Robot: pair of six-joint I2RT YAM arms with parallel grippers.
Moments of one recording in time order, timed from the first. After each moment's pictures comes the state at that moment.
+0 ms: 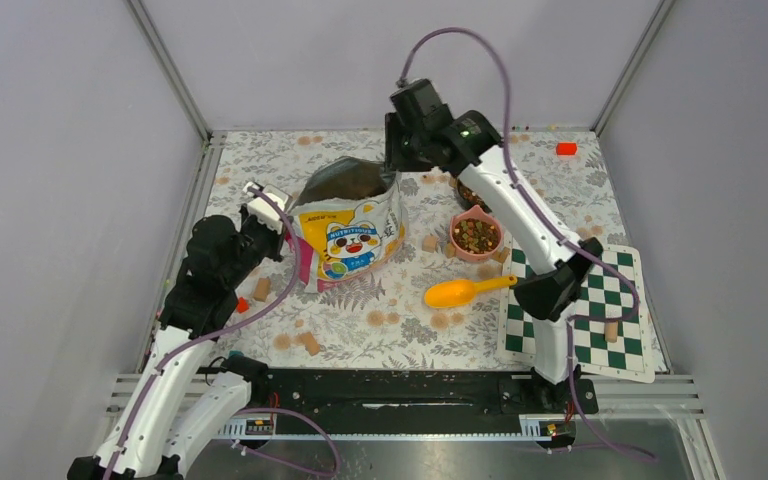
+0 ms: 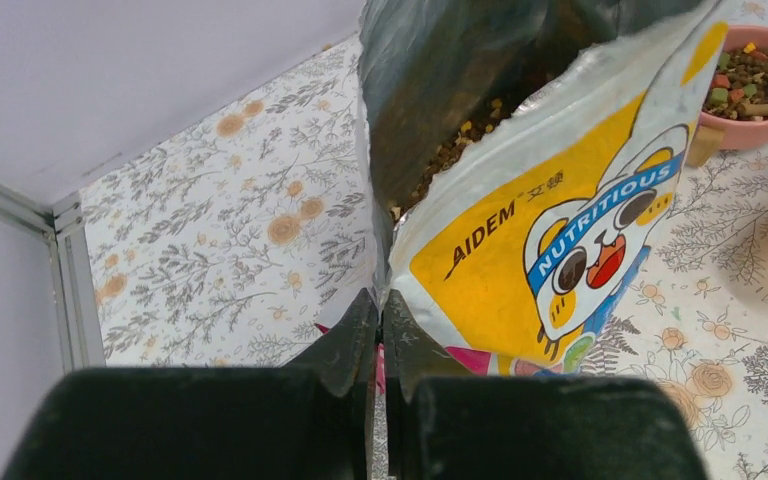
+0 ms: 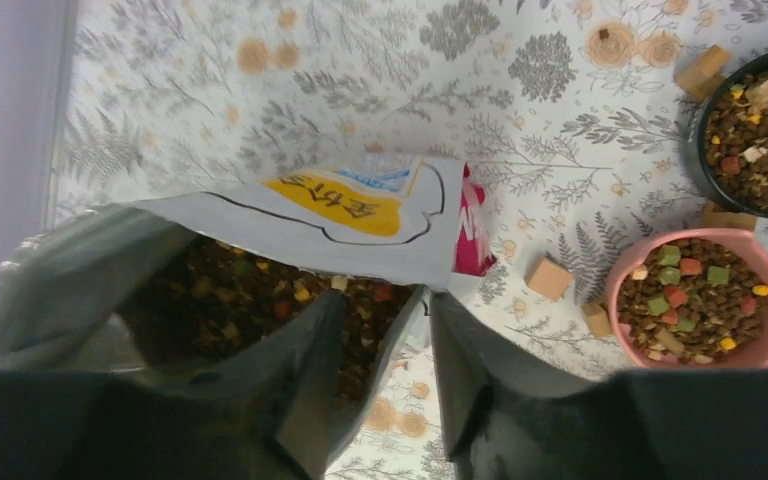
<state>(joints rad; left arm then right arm) -0.29 0.68 0.85 -0.37 0.12 0.24 0.74 2.02 2.38 -1.15 0.21 0.54</state>
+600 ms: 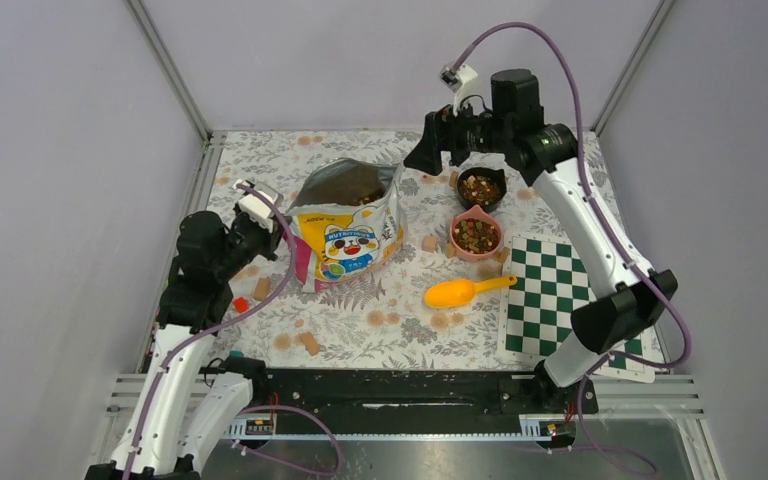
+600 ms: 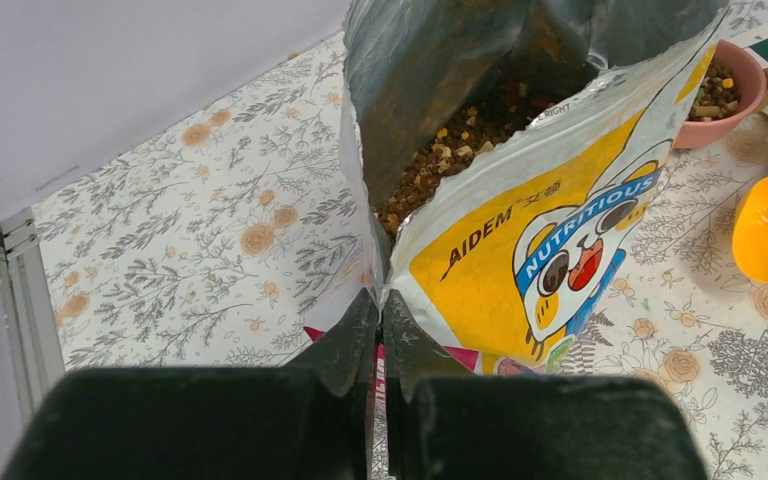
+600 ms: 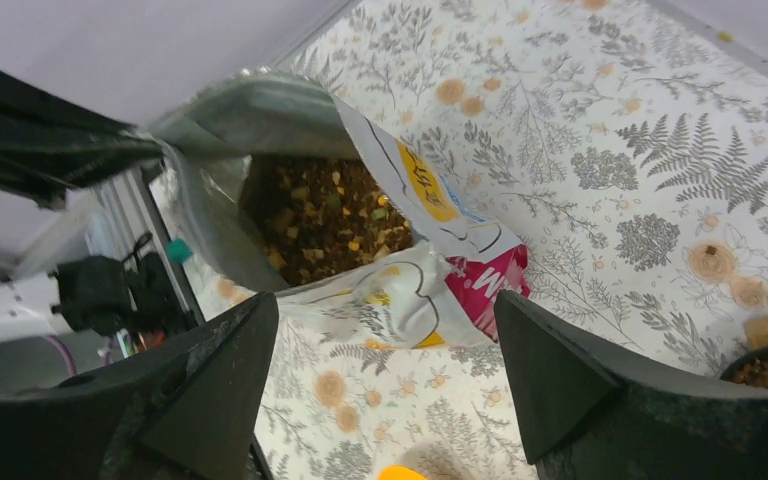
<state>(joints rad) -0.16 0.70 0.84 -0.36 0.35 0.25 0.42 1.61 1.86 -0.67 -0.60 0.11</state>
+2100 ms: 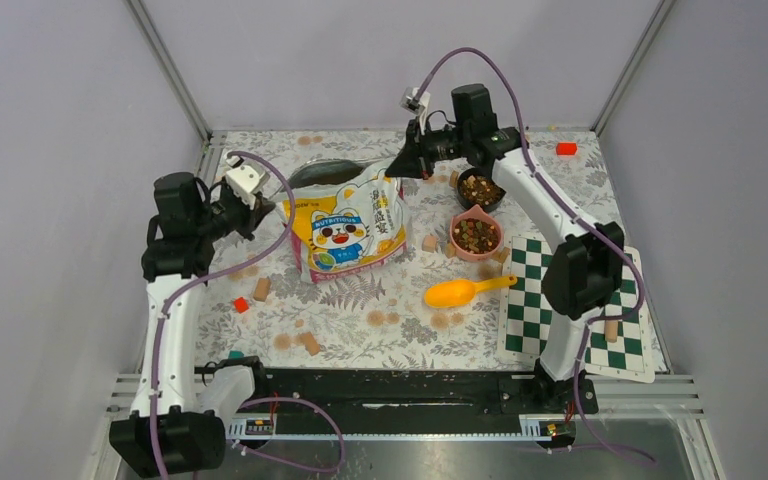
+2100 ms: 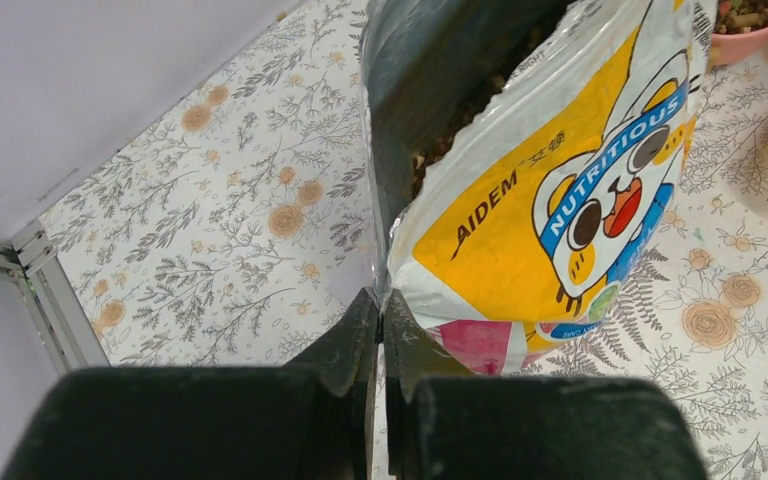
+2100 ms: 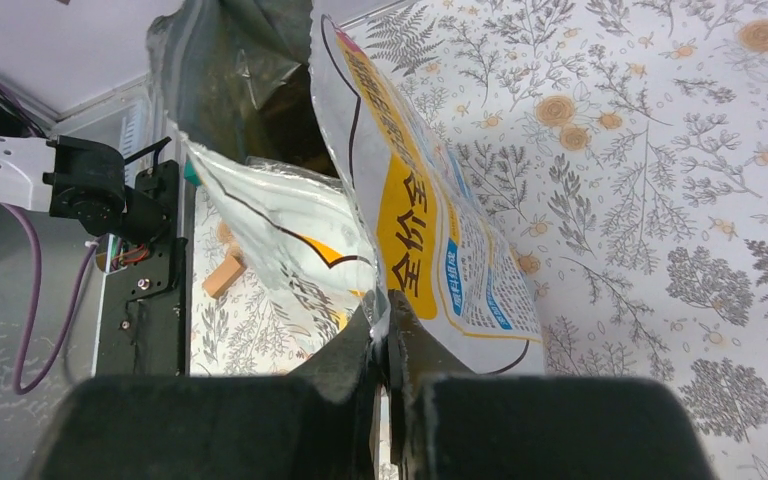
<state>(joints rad) 0.13 0.95 1.03 -0.52 0.70 0.50 0.42 1.90 1.82 -0.45 -1.00 -0.16</state>
